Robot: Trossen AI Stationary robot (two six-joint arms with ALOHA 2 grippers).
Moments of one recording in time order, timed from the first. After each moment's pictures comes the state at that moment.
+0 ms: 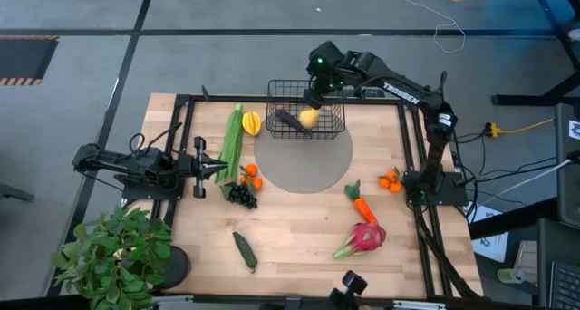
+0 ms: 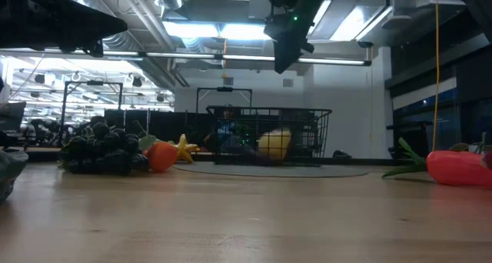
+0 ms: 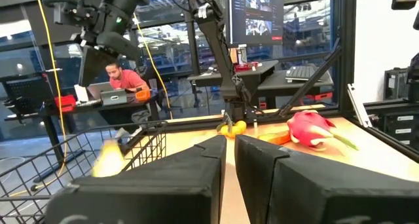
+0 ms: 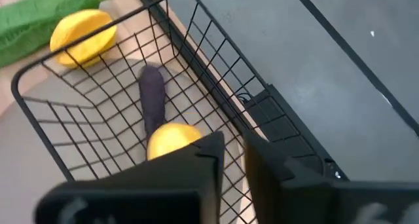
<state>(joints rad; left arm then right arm) -0.17 0.02 0.01 0.26 -0.29 0.19 -0.53 1.89 1.96 -1.03 0.19 0.00</state>
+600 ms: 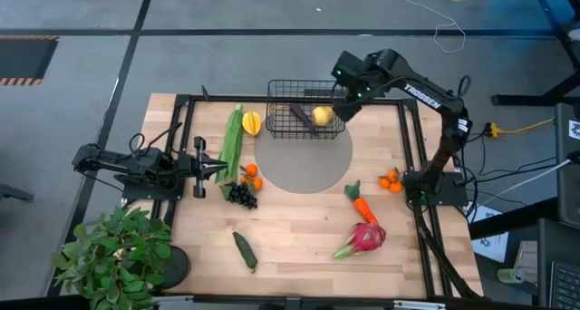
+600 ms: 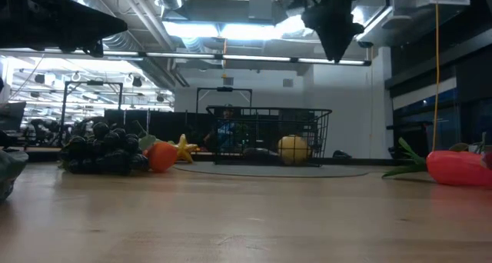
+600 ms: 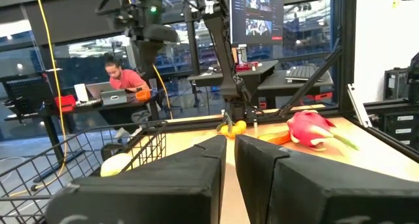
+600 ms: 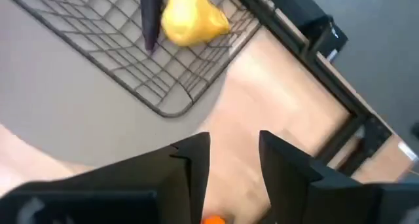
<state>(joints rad) -0.17 0.02 0.01 0.26 -0.29 0.19 -0.50 1.75 1.96 -1.59 0.19 0.31</state>
